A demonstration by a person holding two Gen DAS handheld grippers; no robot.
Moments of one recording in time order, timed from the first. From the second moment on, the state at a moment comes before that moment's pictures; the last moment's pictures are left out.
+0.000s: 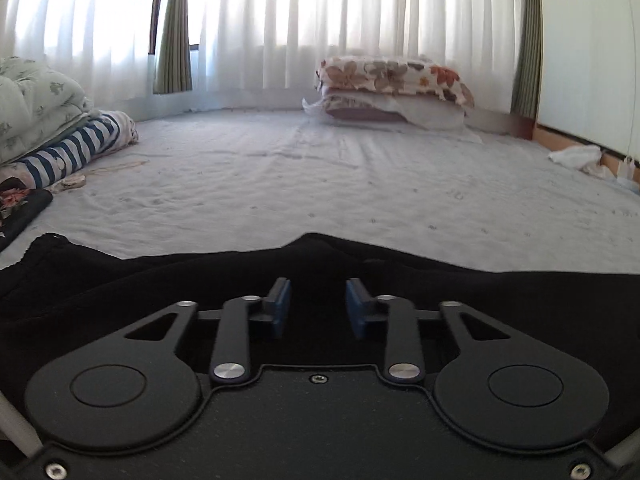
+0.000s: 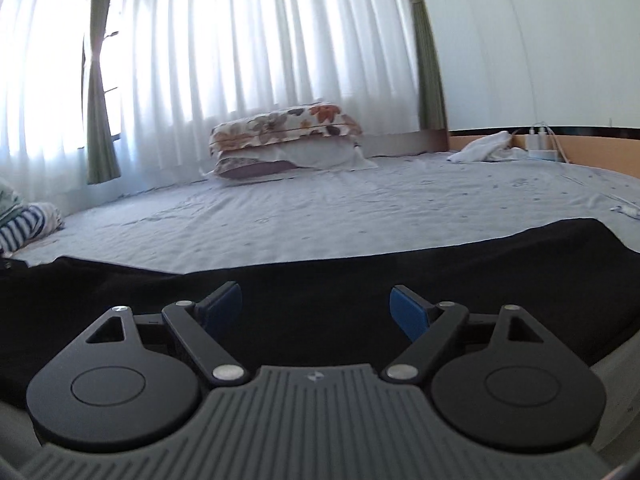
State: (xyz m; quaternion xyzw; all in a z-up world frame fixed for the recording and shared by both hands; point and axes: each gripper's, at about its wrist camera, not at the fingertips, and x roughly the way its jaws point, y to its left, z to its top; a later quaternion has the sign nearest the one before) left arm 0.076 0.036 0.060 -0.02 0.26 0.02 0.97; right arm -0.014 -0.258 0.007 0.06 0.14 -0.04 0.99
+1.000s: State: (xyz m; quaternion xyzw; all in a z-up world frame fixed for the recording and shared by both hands) left arm 0.154 0.044 0.045 -0.04 0.32 0.08 0.94; right arm -0.034 -0.246 -0.020 0.01 0.12 -0.07 0.99
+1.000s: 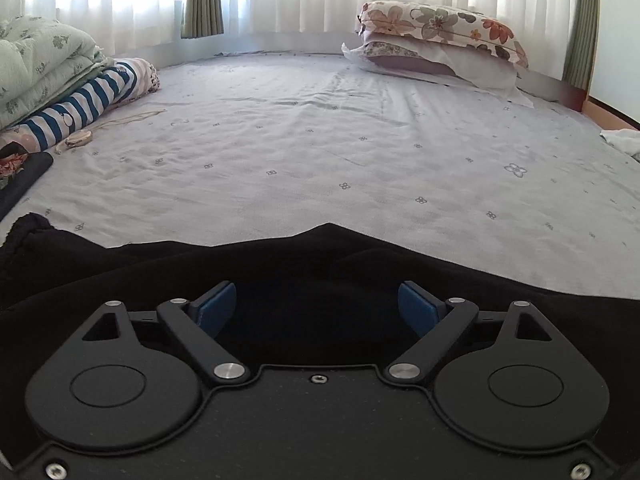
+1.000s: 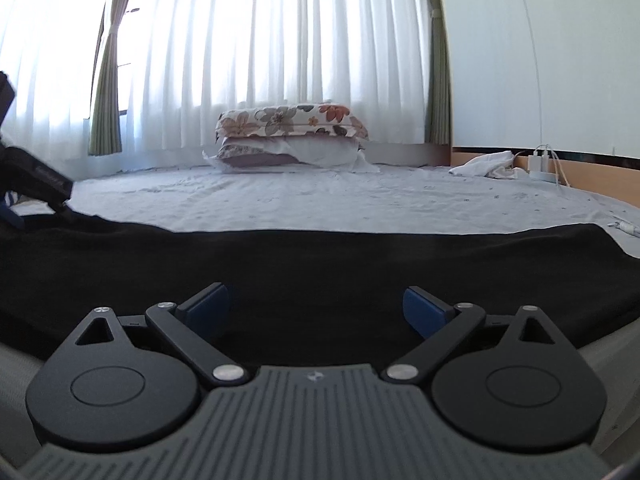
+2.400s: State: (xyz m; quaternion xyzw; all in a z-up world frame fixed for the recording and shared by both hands) left arm 0.030 -0.044 -0.008 0.02 0.23 0.02 0.97; right arm -0.047 -0.444 -0.029 0.14 0.04 -0.41 0.90
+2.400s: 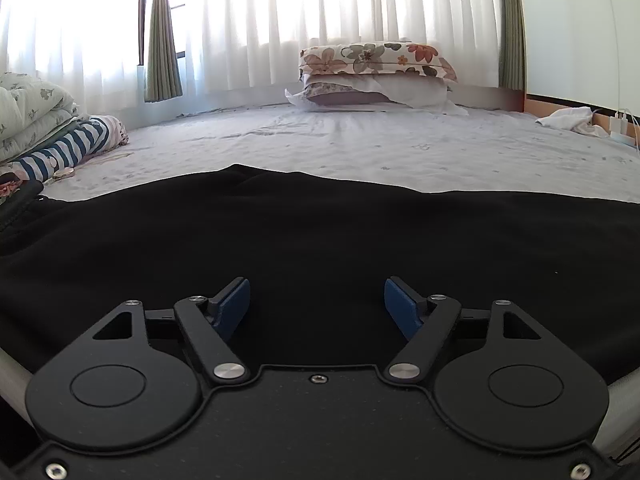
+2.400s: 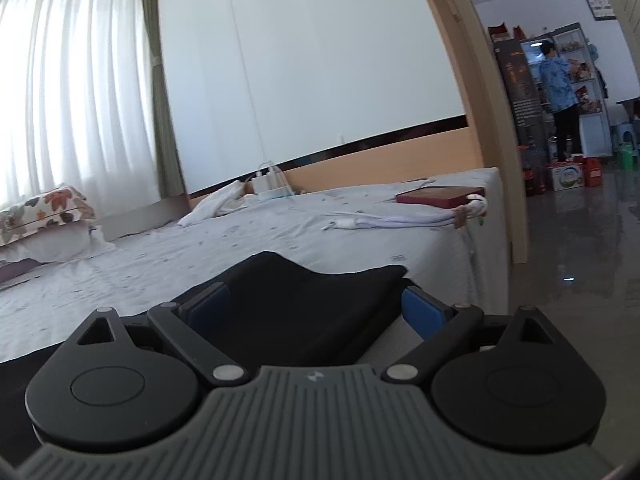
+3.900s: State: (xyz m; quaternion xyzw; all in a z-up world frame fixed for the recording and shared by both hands) left arm 0.020 0.030 0.050 -0.04 0.23 0.10 0.97; right arm -0.021 -0.528 -0.005 0.34 0.14 -0.29 0.88
